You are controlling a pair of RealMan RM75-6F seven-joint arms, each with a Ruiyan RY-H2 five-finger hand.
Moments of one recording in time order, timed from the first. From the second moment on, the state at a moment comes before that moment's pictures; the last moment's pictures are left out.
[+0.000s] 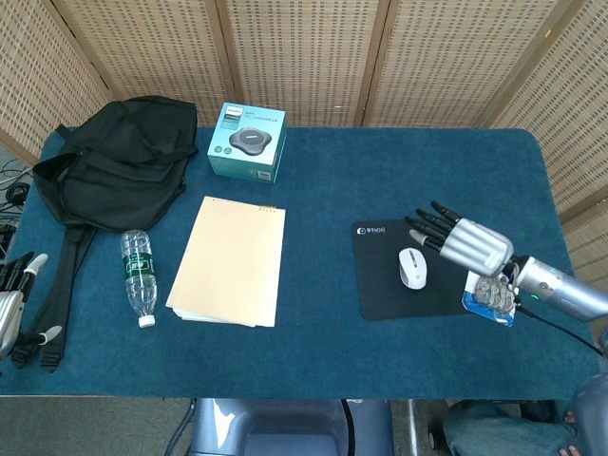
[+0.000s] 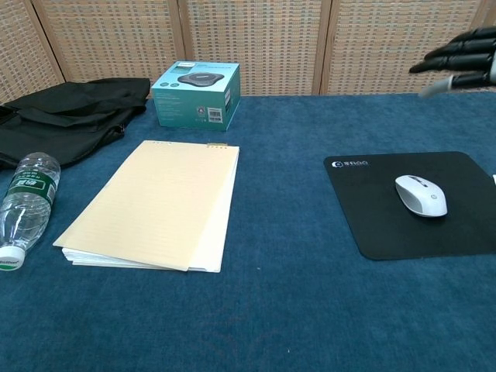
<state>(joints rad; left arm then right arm) -0.16 -0.99 -0.05 -1.77 1.27 1.31 0.13 0.72 -1.49 -0.26 -0.24 -1.85 1.56 0.32</state>
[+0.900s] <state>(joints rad) -0.08 -0.99 0.00 -1.67 1.55 1.51 -0.08 0.21 -1.12 -0.04 -1.53 -1.38 1.64 0.01</state>
